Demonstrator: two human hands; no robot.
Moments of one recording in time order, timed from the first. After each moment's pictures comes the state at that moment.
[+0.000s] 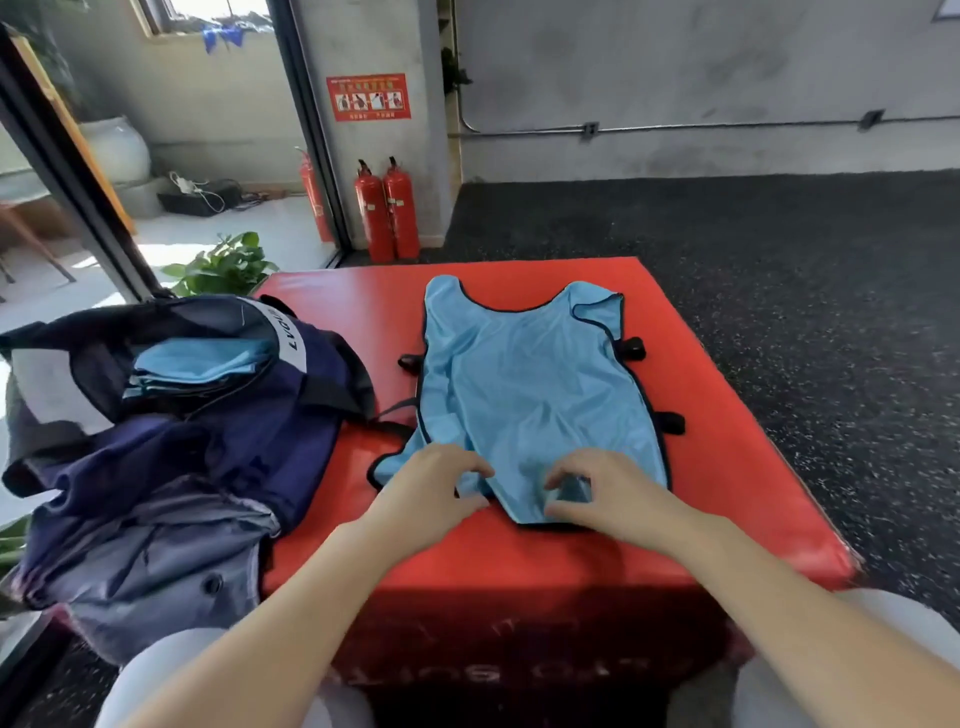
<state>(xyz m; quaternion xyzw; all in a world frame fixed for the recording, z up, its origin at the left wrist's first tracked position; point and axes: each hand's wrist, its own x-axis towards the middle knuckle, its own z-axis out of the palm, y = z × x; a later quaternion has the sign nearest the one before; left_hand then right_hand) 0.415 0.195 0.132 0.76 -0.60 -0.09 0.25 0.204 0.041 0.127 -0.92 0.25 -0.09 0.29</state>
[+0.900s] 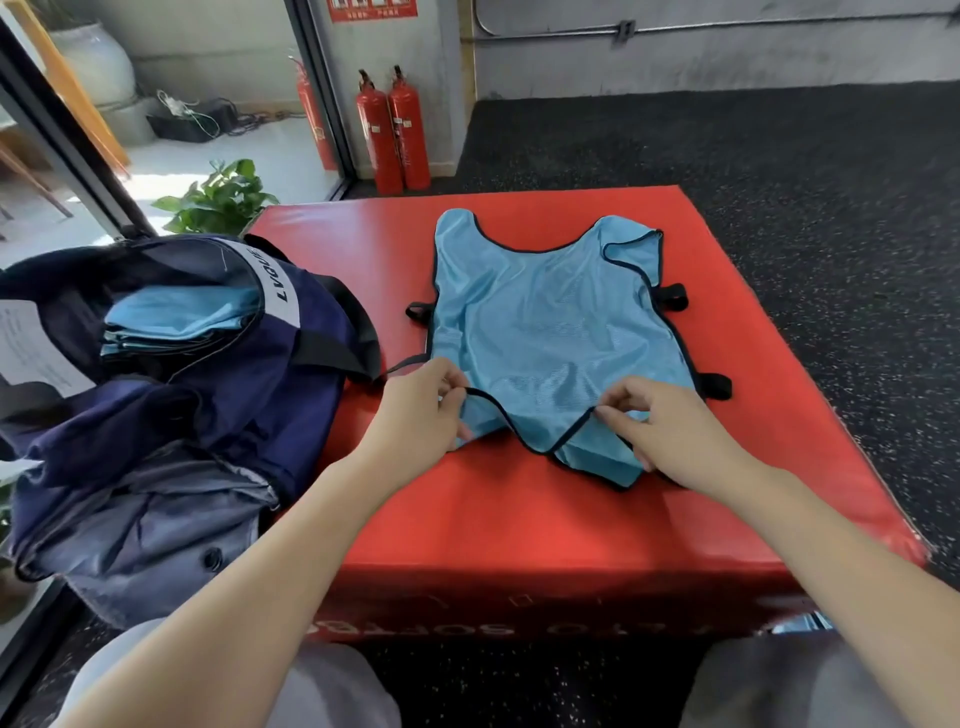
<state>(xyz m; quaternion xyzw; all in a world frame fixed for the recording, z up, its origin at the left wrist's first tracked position) 0.435 0.171 0.152 0.79 -0.41 -0.18 0.42 0.212 0.010 0.130 -0.83 0.34 -0.17 0.40</state>
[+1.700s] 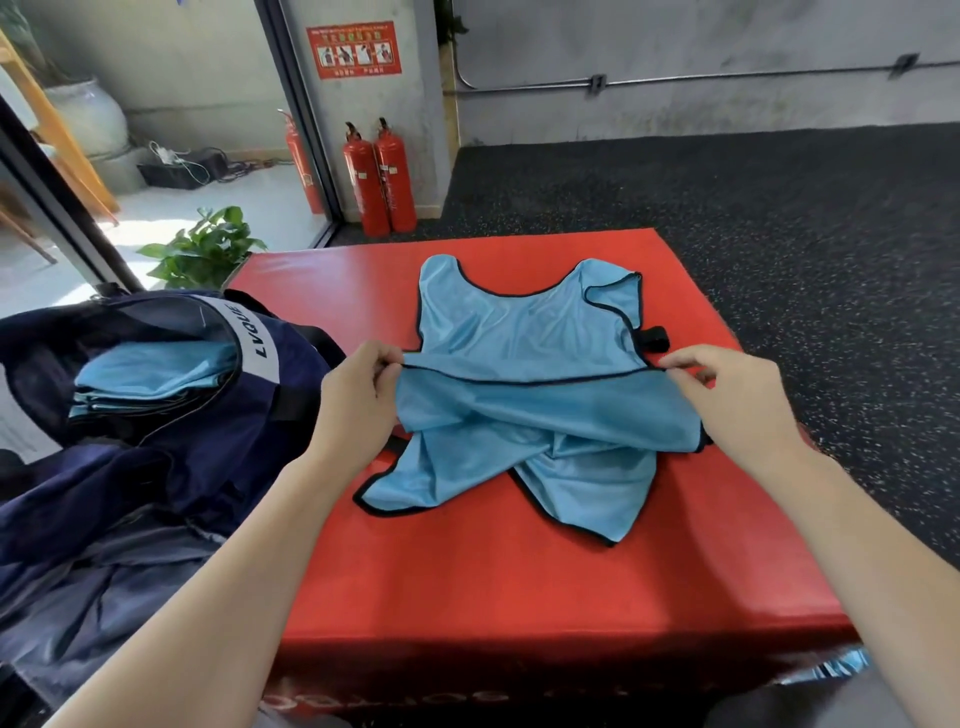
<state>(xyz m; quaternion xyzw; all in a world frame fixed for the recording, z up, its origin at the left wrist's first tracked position) 0.508 0.142 0.155 0.78 -0.43 0.01 0.46 0.194 -0.069 0.154 -0.82 0.40 -0.35 0.21</state>
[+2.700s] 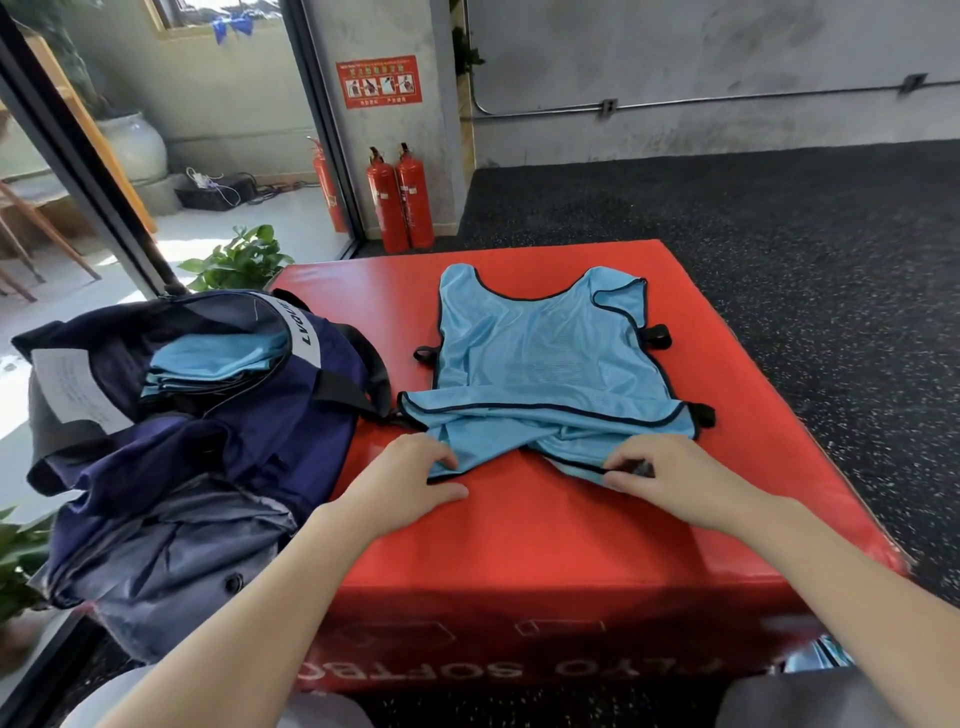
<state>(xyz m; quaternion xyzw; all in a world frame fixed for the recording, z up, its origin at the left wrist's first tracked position) 0.477 0.202 0.109 0.79 -0.58 -0.09 0.17 0.184 0.003 0.121 -0.92 0.25 -0.09 0.29</state>
